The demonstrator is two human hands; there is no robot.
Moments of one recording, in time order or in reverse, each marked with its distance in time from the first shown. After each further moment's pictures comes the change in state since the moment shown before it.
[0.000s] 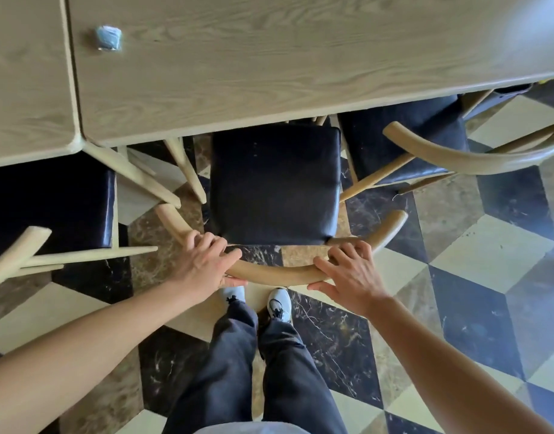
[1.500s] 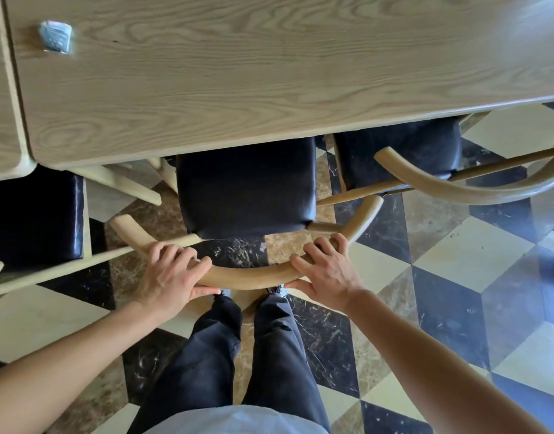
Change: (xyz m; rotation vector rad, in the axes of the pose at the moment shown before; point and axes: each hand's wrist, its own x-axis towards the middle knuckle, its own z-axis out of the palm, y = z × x) left_hand 0.032 -0.032 0.004 -0.073 0.106 -0.062; right_hand 0.072 0.039 -0.014 0.059 0.101 -0.140
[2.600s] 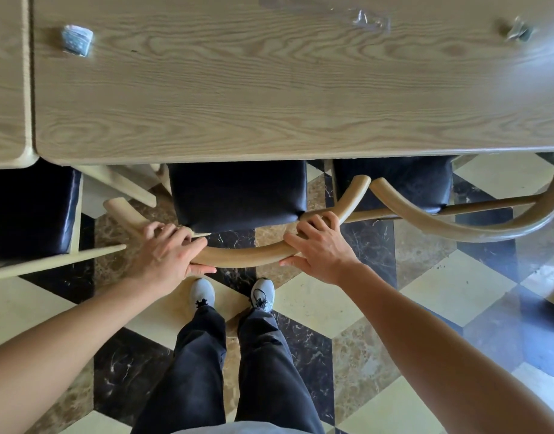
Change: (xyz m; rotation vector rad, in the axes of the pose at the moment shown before) left_hand 0.046 -0.011 -0.004 -0.017 0.008 -0.119; right_hand 0.068 0.053 -0.033 -0.049 -0.173 -0.093
